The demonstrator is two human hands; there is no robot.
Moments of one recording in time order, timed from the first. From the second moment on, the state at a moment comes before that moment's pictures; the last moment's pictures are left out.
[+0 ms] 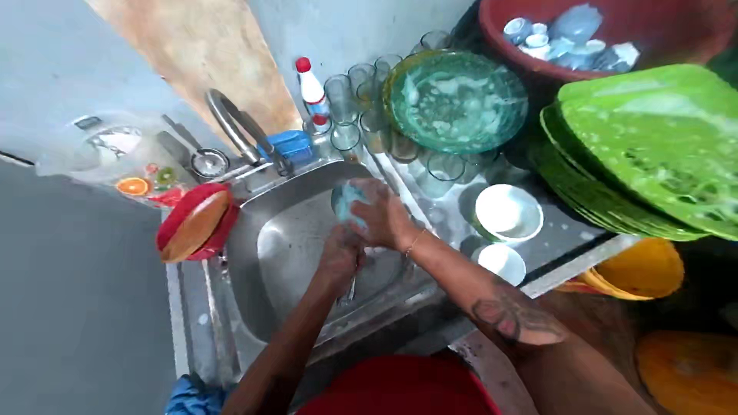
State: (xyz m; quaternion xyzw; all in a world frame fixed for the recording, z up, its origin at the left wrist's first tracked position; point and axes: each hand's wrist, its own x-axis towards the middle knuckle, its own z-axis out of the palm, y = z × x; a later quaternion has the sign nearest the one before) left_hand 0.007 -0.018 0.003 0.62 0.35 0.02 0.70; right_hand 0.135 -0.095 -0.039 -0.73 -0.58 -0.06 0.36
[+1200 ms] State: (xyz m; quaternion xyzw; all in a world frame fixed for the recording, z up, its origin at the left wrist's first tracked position) left_hand -0.052 -0.022 0.021 0.56 0.43 0.04 0.71; right_hand 0.112 -0.078 0.019 -0.78 -0.38 -0.04 0.50
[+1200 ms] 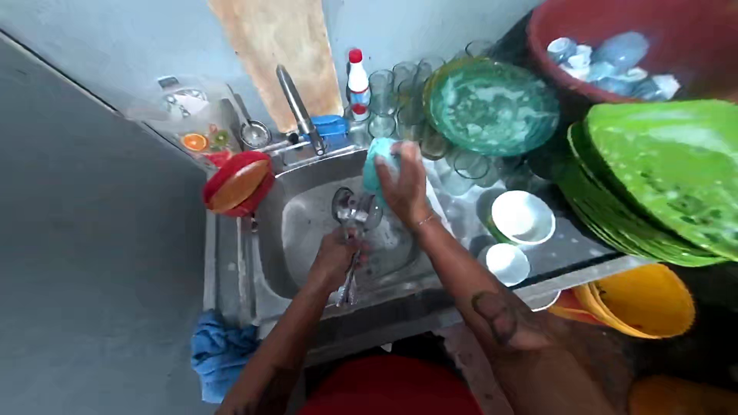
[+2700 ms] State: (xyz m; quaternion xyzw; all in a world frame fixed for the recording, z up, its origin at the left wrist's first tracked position) left_hand -0.022 0.000 0.003 0.55 0.40 -0.02 0.73; right_hand 0.137 -0.055 0.010 -0.68 -0.30 0.05 0.67
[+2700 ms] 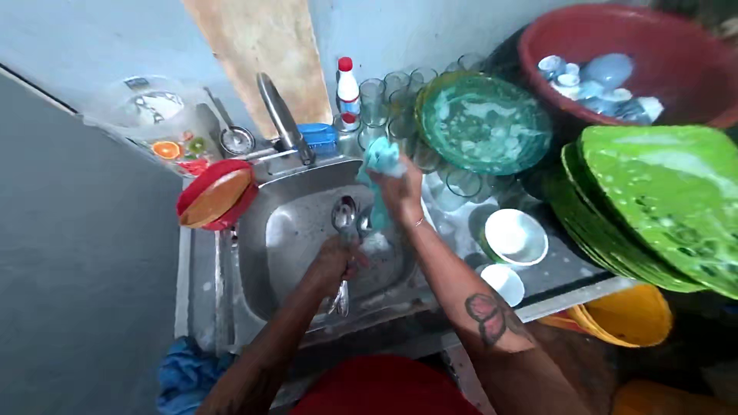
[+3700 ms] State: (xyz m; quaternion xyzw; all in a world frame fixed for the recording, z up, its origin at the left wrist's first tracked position) left_hand -0.011 0.013 -0.008 0.54 0.40 -0.05 0.74; right_hand 0.094 -0.070 -0.036 -0.40 -0.04 0.55 0.73
